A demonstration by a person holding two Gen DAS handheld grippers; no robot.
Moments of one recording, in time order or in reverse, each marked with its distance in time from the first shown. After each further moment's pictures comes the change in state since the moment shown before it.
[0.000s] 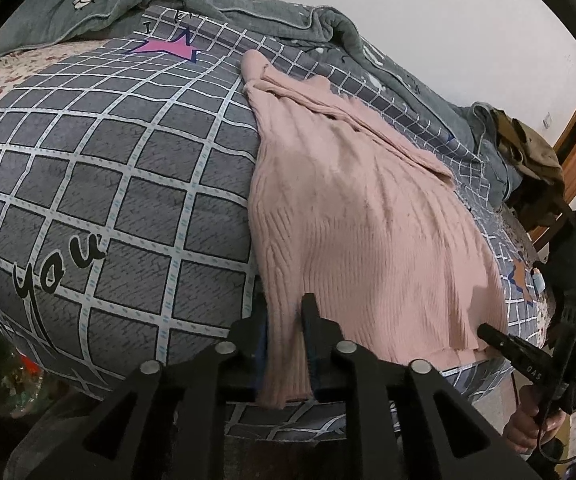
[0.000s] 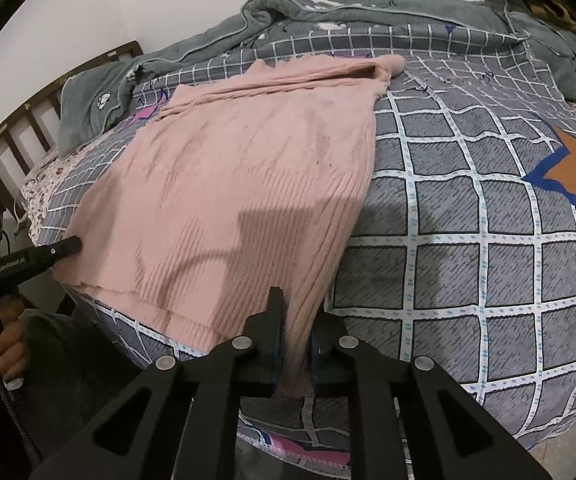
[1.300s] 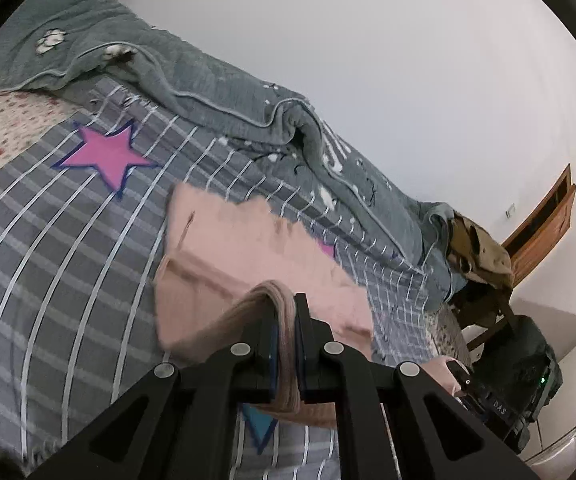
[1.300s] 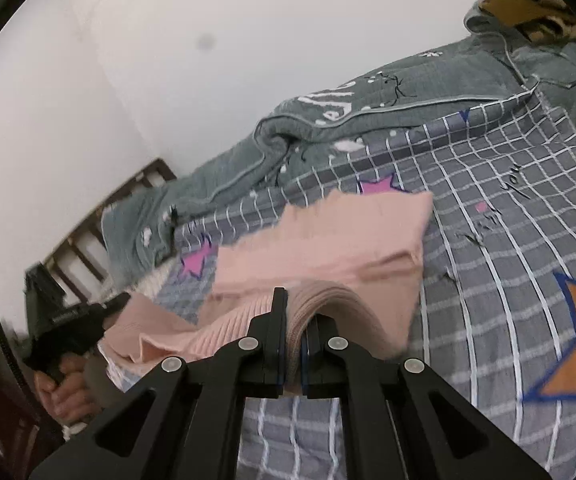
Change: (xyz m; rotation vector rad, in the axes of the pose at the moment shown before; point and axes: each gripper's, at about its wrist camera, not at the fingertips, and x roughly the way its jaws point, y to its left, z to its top) left arm -0.027 -0.035 0.189 -0.144 -0.156 -0.216; right arm -0.054 -0.030 0.173 0.224 -0.249 0.242
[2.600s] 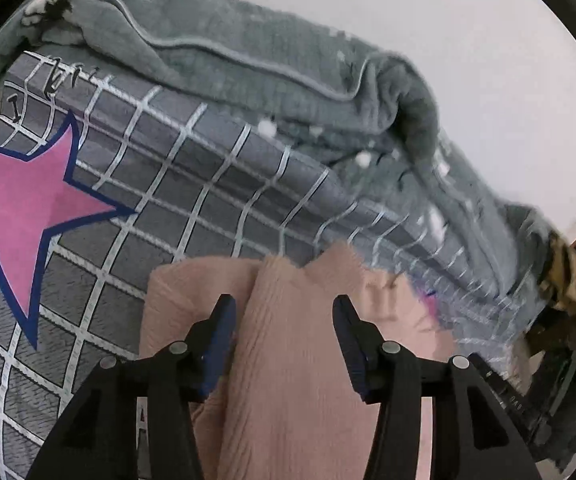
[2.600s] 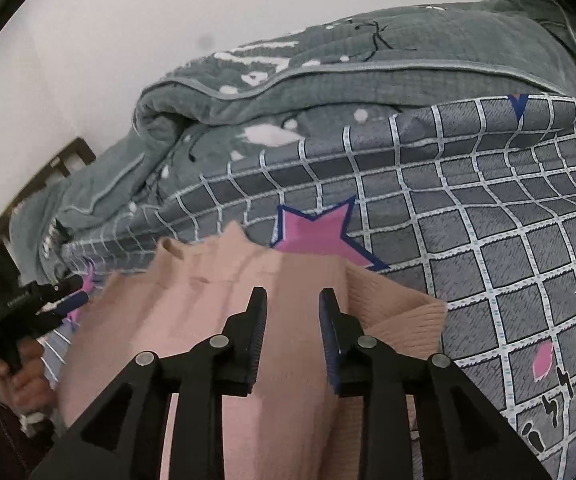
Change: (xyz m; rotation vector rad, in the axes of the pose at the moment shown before) left arm 0.230 0.065 0.104 0.001 0.138 0.208; right arm 0.232 -0.095 0.107 -0.052 0.130 -0.200
